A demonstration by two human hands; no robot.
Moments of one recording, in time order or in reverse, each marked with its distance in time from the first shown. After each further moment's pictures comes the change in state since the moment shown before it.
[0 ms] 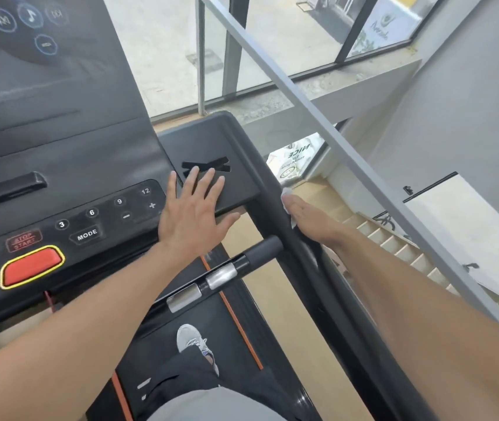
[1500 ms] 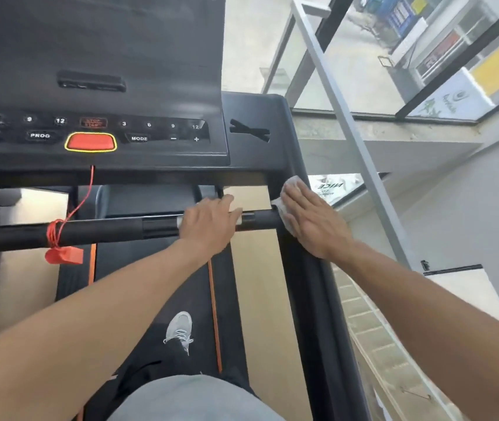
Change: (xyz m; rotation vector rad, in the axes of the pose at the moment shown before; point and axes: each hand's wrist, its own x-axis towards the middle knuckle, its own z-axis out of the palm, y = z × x) left_hand -0.112 0.076 0.020 -0.393 0.041 -0.440; right_hand -0.036 0.035 0.007 -1.137 0.151 -0.779
